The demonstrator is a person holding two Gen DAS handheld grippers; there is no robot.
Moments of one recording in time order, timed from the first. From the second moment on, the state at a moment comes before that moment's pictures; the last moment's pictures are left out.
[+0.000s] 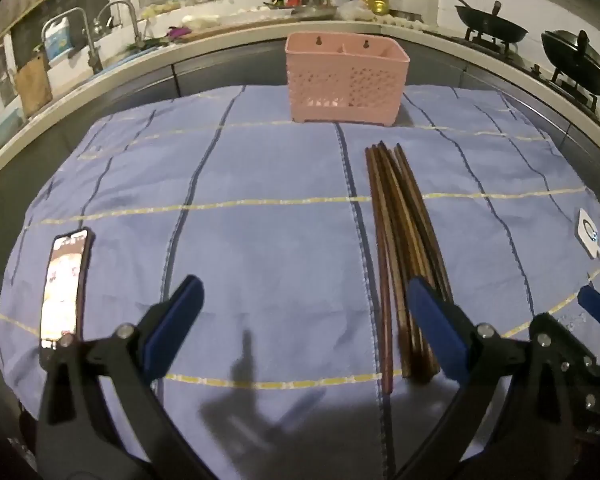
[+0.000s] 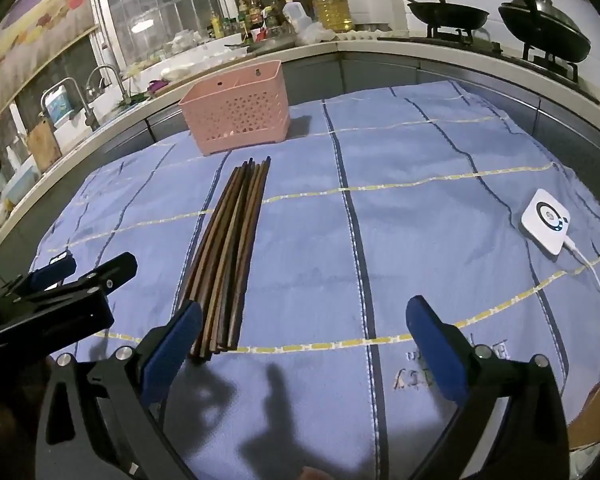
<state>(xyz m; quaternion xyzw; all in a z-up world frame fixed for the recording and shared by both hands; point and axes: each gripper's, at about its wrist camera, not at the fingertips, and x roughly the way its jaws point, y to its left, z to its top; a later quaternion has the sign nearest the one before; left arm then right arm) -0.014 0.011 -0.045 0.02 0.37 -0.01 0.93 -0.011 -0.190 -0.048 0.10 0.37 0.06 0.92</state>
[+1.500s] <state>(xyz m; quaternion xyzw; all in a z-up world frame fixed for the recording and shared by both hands) 0.007 0.018 -0.051 -0.04 0.44 -0.13 0.89 0.018 -0.151 -0.068 0.03 0.42 0.17 0.89</state>
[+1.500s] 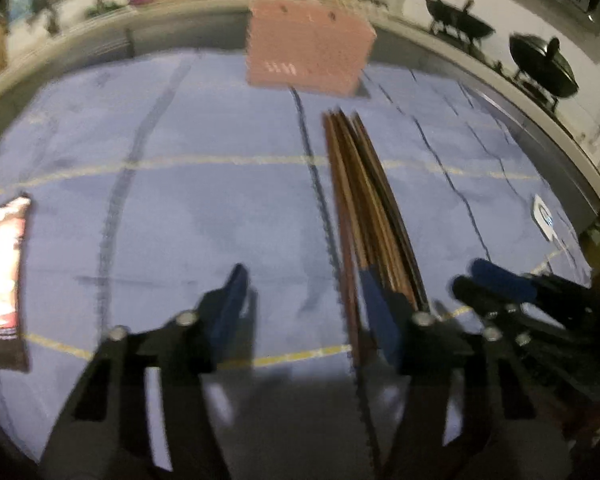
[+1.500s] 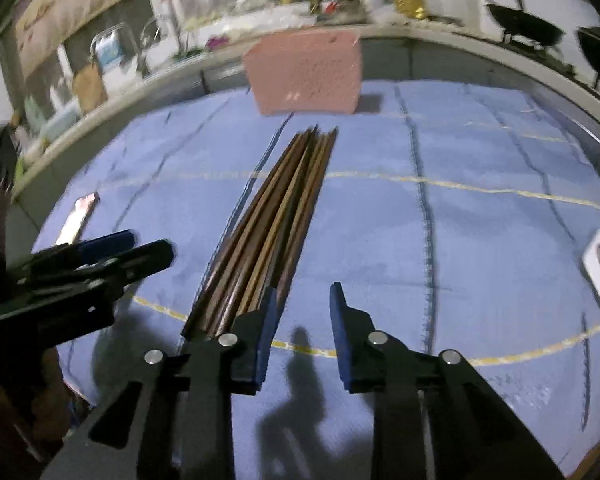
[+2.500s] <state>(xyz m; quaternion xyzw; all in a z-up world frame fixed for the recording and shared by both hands) 0.051 -0.015 -0.068 0.06 0.44 -0.08 0.89 0.055 -0.155 -0.077 0.03 0.45 0.17 0.88</state>
